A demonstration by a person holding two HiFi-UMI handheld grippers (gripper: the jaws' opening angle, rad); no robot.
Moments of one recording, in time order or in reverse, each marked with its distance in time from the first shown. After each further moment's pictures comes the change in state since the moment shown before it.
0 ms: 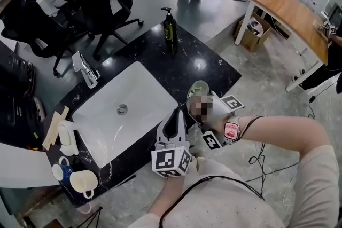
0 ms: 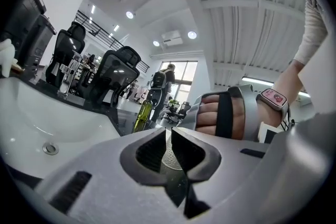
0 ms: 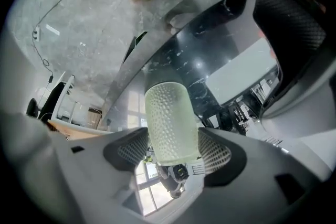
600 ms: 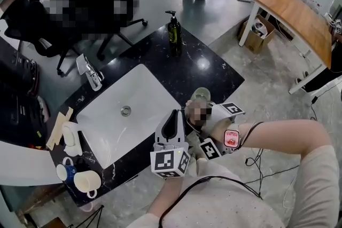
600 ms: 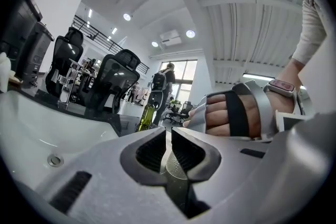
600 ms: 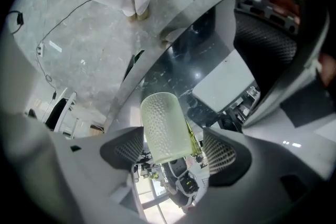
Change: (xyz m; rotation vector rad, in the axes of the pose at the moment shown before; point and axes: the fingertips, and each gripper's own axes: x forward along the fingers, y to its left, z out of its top) left arm 0.005 0.010 0.020 0.049 -0.001 0.026; right arm -0.021 -0.017 0.010 0.089 -0.167 0.035
